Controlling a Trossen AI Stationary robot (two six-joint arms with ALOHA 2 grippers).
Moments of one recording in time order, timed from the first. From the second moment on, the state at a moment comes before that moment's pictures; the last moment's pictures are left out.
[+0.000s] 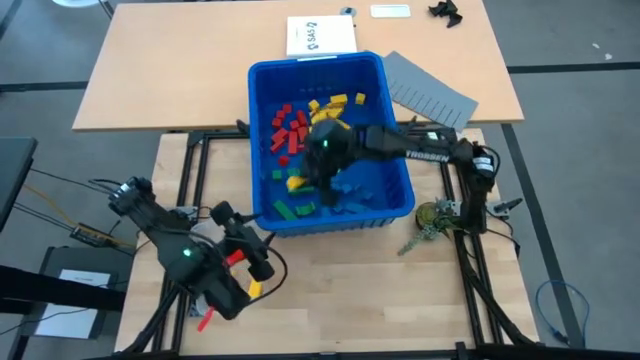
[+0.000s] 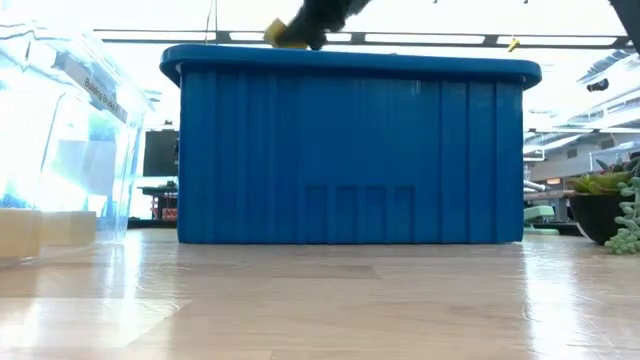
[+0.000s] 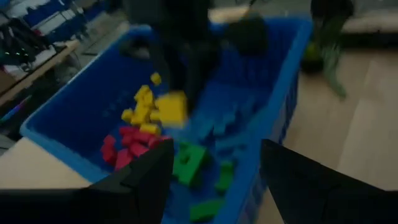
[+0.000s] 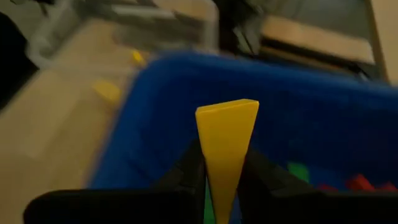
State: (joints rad) left arm -0.72 1.63 1.77 -1.57 -1.17 -1.08; right arm -0.16 1.88 1.89 -0.69 -0.29 -0.36
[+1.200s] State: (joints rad) left arm -0.71 1.62 2.07 -1.56 -1.42 -0.83; right arm 0.13 2.30 1.87 0.29 -0.18 0.01
